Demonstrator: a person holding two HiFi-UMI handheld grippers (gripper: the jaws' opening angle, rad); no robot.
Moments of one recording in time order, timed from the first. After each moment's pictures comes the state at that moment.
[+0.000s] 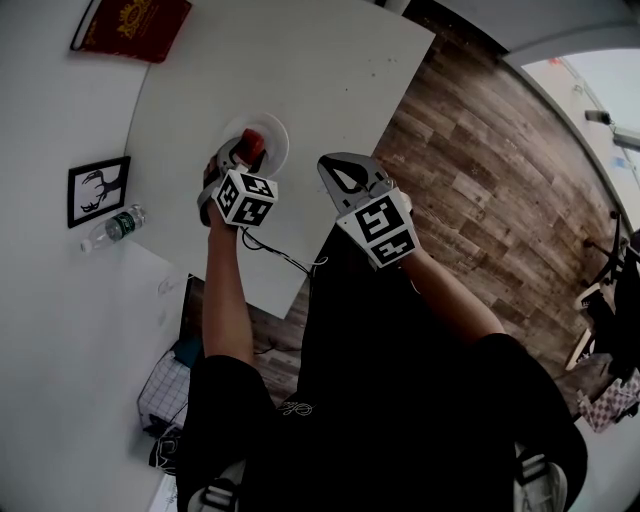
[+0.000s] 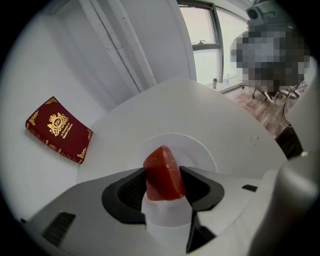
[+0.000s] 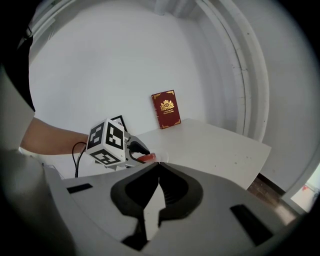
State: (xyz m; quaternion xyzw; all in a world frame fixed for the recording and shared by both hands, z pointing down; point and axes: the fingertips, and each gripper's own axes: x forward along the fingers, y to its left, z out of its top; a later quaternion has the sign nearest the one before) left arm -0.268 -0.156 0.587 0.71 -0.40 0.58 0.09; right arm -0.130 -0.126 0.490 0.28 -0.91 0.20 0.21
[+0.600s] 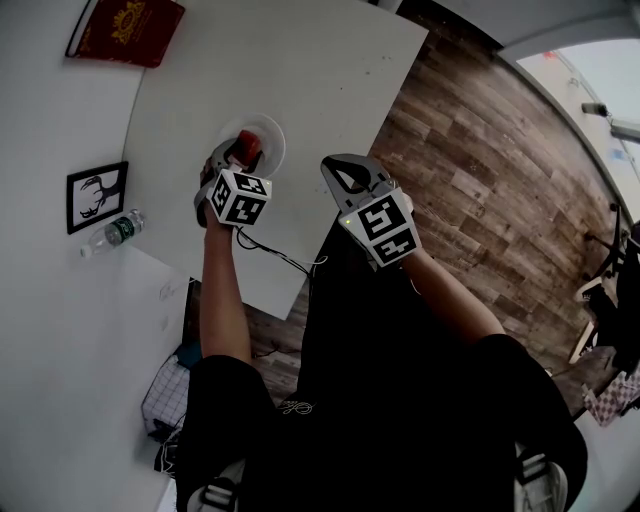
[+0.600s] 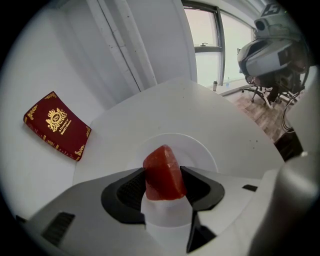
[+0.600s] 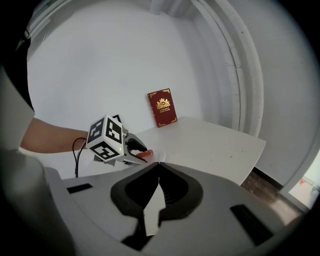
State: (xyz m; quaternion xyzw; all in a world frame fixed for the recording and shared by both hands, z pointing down) left arm -0.270 -0.157 0.587 0.71 -0.40 0.57 0.11; right arm -0.118 -0.121 0.498 0.30 -0.91 0.22 0.21
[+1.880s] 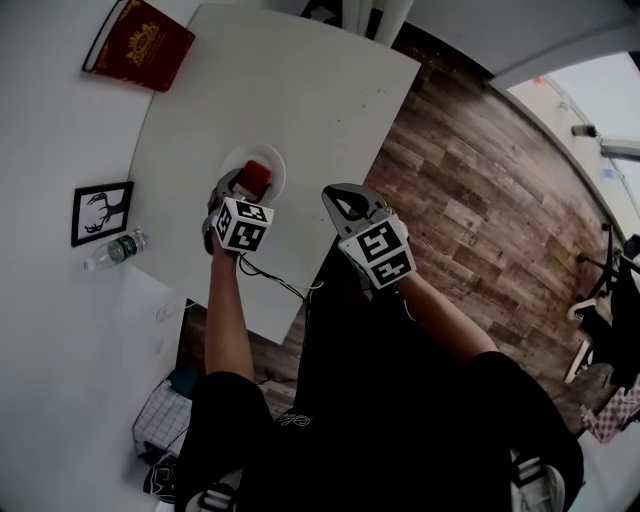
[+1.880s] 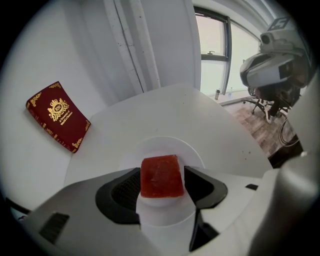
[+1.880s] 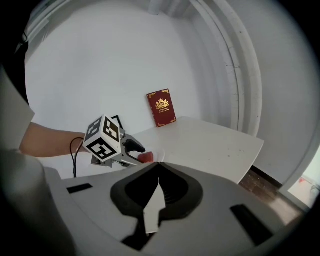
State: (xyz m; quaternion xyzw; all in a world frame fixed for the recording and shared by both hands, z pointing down) left arm -0.261 -0.148 0.584 0.72 -0.41 0.53 0.15; right arm -0.113 -0.120 0.498 0.30 -0.90 0.22 0.21
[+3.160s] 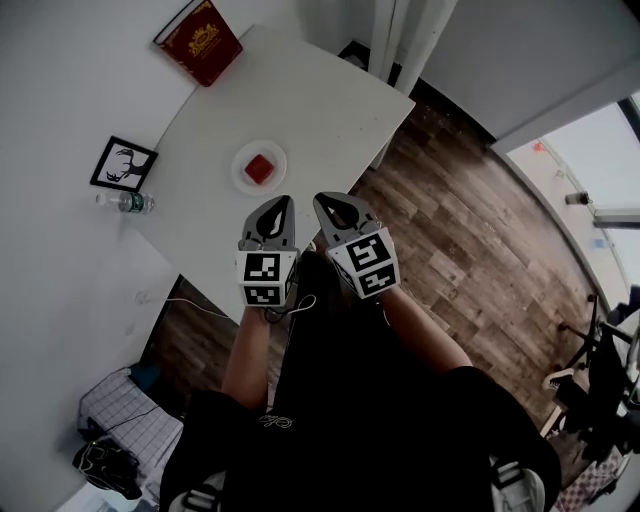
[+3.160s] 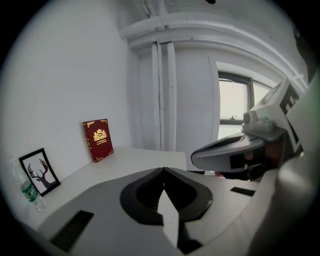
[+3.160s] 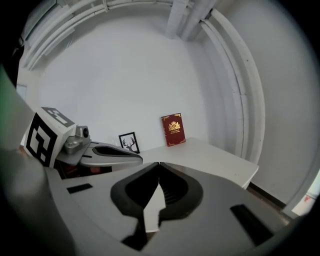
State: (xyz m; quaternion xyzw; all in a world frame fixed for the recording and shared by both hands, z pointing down) left arm -0.137 -0.069 0.412 0.75 -0.61 0.21 0.14; right arm -0.084 -0.079 0.406 0.28 -0.94 0.15 0.14
